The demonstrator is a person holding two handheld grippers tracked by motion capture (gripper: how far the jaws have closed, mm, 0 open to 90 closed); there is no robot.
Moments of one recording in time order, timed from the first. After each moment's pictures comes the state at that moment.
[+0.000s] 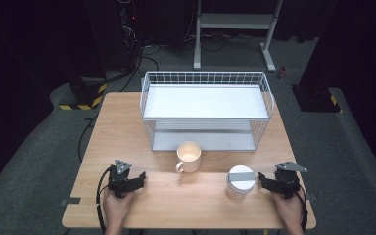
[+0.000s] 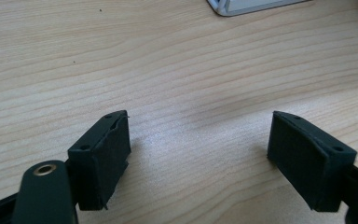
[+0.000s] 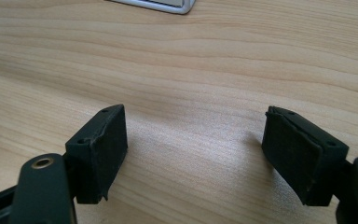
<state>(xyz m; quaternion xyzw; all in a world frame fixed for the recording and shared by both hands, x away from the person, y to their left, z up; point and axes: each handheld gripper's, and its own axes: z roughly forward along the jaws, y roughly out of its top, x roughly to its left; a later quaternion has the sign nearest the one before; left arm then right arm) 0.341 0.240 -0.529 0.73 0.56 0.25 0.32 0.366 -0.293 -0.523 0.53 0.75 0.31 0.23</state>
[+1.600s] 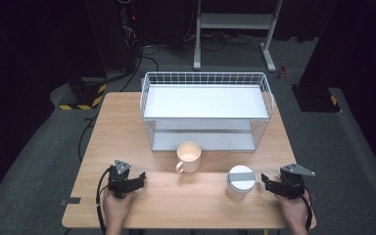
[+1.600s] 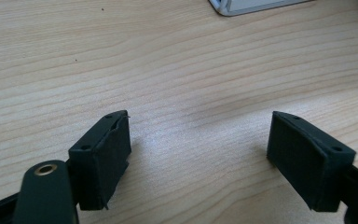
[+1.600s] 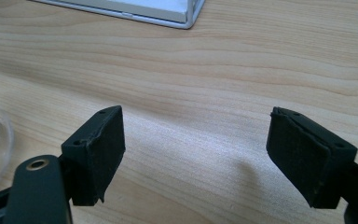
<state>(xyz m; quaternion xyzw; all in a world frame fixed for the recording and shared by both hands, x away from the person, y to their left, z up) 0.340 0.241 -0.529 0.73 0.56 0.25 0.32 0.353 -0.301 -0.511 0.53 0.74 0.34 0.23</state>
